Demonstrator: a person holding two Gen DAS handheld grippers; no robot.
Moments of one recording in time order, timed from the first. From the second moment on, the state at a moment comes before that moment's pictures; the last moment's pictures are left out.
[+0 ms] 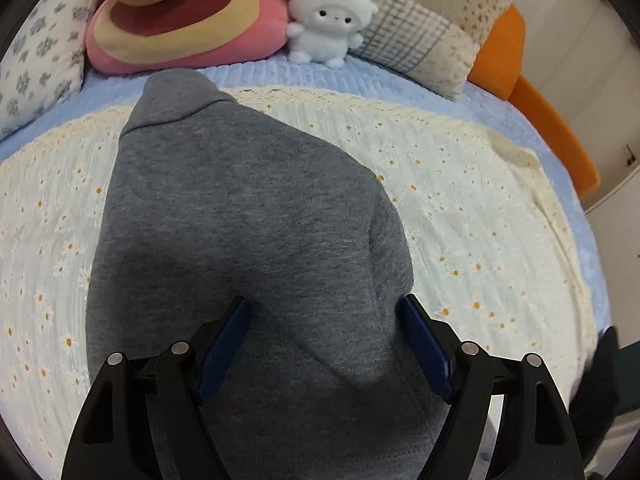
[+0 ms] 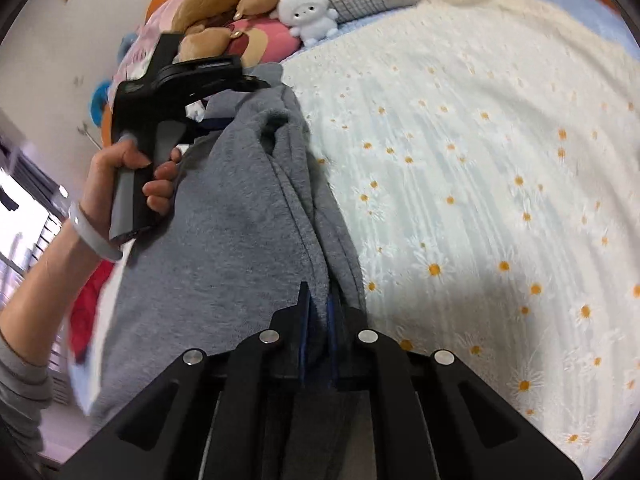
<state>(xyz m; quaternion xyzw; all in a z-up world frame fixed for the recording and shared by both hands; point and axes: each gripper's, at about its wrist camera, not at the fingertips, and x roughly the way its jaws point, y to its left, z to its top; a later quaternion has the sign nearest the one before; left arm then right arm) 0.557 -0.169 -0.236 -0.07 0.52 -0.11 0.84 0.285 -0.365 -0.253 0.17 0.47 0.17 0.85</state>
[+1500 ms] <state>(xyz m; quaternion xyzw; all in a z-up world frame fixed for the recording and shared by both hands) 0.241 -0.169 -0.202 -0.09 0.51 -0.31 0.79 0.180 -0.337 -0.215 0.09 0.49 0.23 0.84</state>
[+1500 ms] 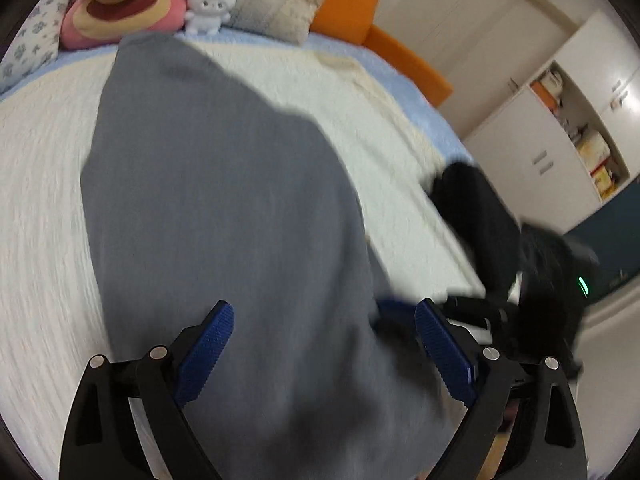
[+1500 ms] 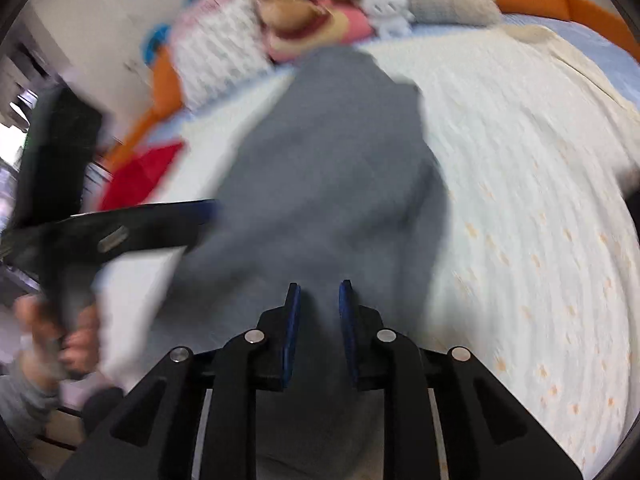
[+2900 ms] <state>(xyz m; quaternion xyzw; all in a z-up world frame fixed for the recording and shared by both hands) 0.130 -0.098 -0.188 -0.20 0.55 -0.34 0.74 0.106 -0.389 -0.212 0.23 0.54 0.26 0.77</state>
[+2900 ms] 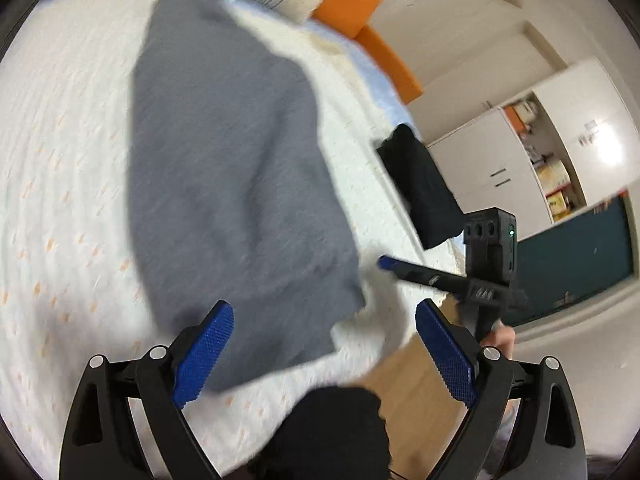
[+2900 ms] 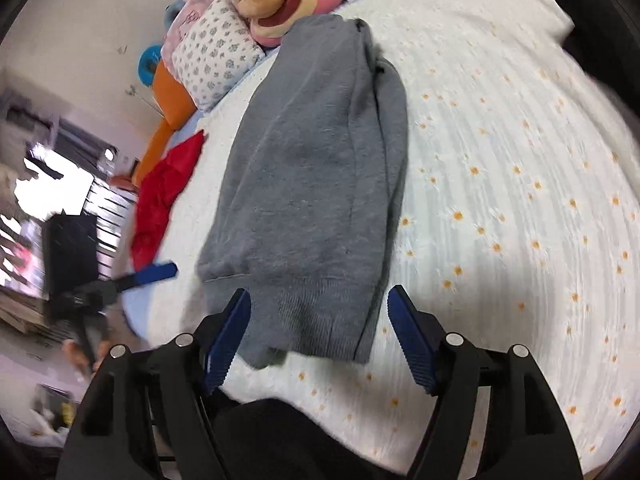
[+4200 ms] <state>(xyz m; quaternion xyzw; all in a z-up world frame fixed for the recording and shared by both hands) 0.142 -0.087 -0.282 -0.27 0.62 -0.30 0.67 0.125 -0.368 -0.263 0.29 0.65 0.27 0.65</state>
